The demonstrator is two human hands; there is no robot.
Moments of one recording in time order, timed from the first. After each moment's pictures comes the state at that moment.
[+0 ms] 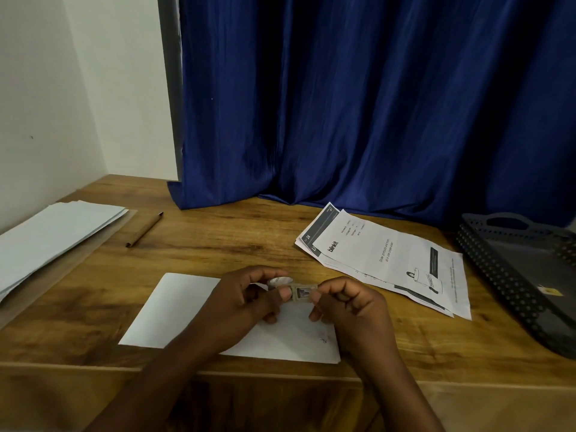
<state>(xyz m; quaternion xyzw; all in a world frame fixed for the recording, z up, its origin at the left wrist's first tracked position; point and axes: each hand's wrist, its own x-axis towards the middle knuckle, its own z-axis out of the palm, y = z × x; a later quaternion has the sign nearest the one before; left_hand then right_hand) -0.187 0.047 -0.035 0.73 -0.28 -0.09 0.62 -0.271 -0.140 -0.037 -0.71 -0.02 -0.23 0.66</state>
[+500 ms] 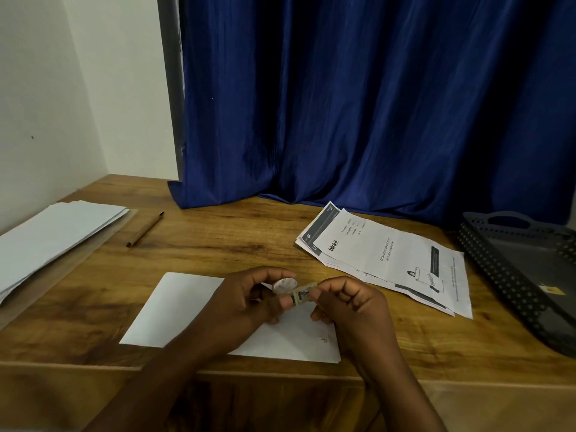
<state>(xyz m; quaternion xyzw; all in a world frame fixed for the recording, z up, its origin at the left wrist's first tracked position) -0.191 0.049 -0.033 0.73 -0.31 -0.10 0.60 -0.269 -0.140 -0.036 -0.72 0.02 -0.22 0.66</state>
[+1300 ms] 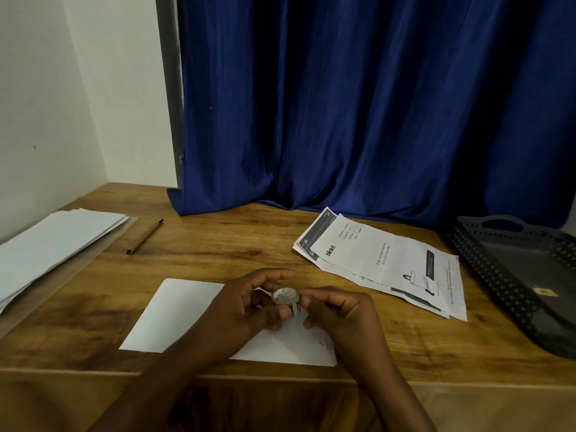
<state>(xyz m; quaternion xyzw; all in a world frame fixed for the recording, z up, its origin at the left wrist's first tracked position) -0.189 0.049 -0.037 0.72 -0.34 -0.09 0.60 -0.267 -0.138 -0.042 -0.76 -0.01 -0.22 0.61</state>
